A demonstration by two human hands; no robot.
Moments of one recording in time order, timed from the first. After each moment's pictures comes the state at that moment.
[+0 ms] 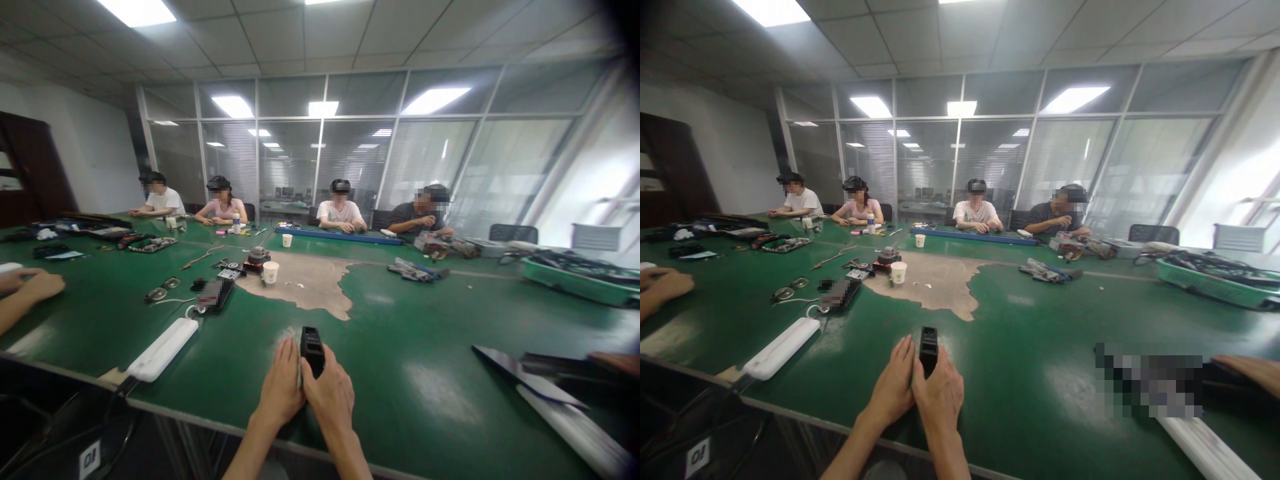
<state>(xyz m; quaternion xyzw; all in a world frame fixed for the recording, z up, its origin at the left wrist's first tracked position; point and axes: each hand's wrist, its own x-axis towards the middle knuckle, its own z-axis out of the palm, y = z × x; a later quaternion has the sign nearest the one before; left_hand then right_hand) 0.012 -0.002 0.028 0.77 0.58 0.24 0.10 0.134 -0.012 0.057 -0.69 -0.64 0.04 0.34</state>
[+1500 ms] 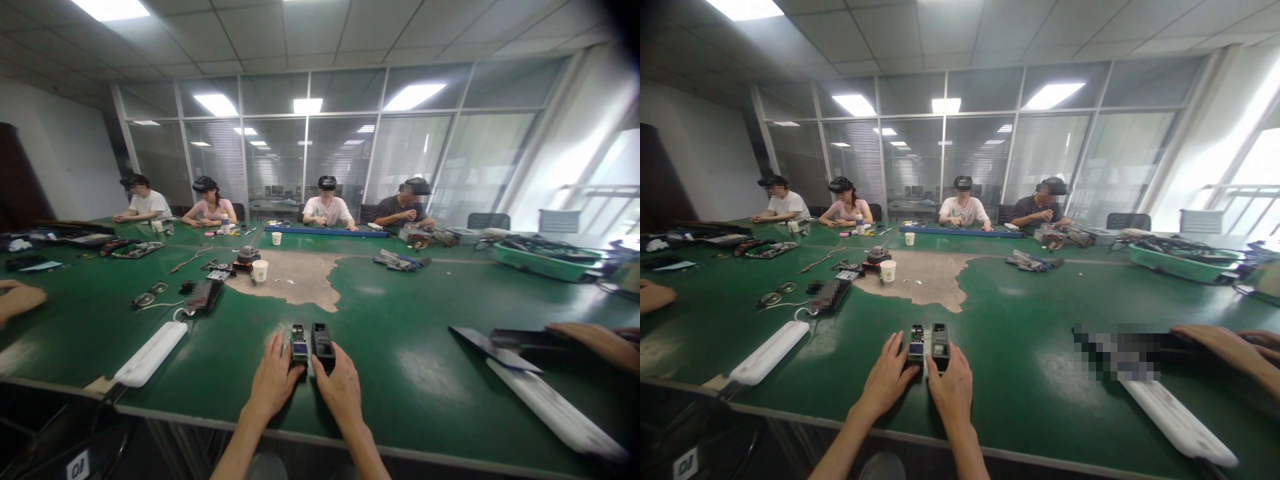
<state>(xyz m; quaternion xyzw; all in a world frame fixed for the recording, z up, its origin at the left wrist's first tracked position) 0.014 -0.002 0.036 0.78 0.58 0.22 0.08 0.191 0.001 0.011 -0.64 -0.64 0.01 0.43</state>
